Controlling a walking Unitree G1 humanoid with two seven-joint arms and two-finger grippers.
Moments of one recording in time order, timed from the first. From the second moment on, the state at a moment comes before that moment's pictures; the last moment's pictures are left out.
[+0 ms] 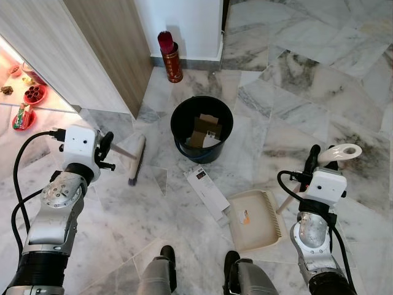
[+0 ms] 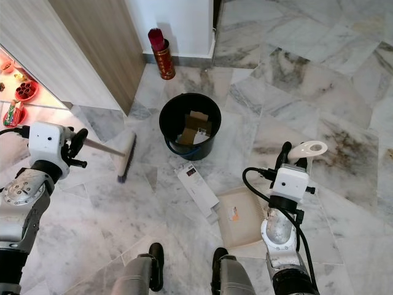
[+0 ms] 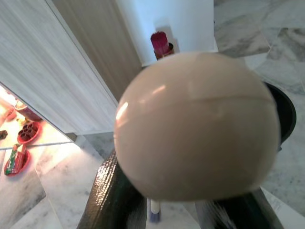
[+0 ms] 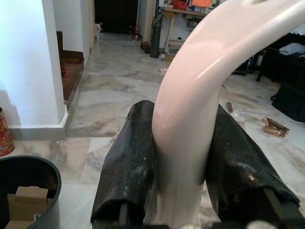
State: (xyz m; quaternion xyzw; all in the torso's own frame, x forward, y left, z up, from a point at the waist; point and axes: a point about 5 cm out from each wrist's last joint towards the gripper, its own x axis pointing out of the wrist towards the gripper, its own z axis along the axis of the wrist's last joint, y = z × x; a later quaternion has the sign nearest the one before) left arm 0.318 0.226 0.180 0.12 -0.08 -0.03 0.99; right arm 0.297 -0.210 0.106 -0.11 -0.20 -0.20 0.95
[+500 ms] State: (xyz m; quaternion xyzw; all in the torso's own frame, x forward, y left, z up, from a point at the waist) left arm 0.319 0.214 0.165 0.10 -0.08 -0.05 0.99; right arm 0.294 -0.211 0.105 -0.11 -0.20 -0.20 0.95
